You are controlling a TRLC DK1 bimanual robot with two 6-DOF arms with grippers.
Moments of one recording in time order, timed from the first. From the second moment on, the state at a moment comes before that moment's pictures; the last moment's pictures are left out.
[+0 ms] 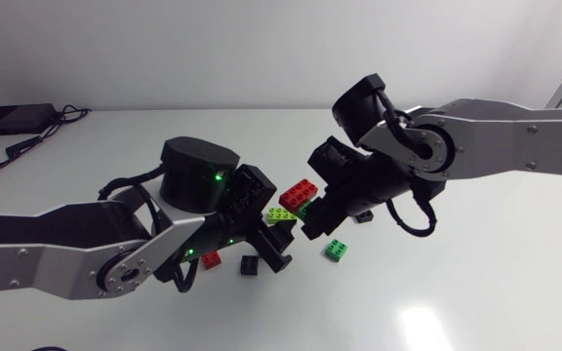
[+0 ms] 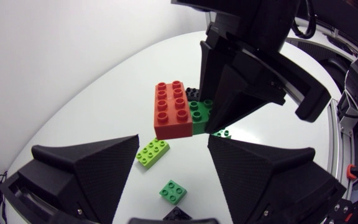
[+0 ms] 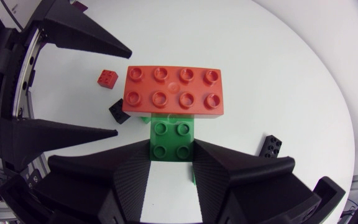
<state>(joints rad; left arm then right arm) -0.80 1.46 0.74 0.20 -0.08 0.21 0.57 1.53 1.09 -0.53 -0.17 -0.20</state>
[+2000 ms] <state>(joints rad) -0.77 1.46 0.73 0.26 -0.02 0.12 0.64 1.49 1.10 -0.56 -0.14 -0.15</state>
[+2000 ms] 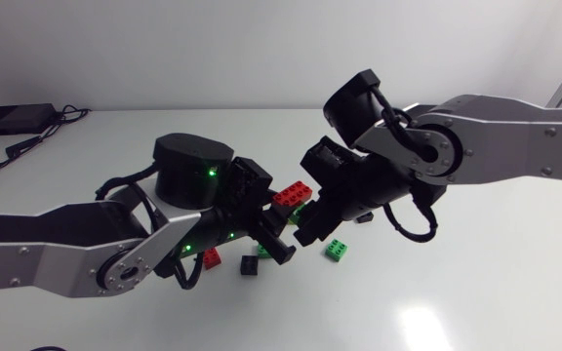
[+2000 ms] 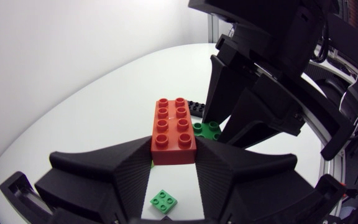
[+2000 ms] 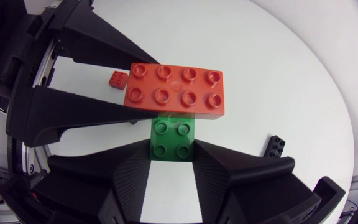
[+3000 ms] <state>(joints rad) -0.83 1.38 0.66 0.31 -0.09 0.17 0.64 1.51 1.09 -0.56 -0.19 -0.18</state>
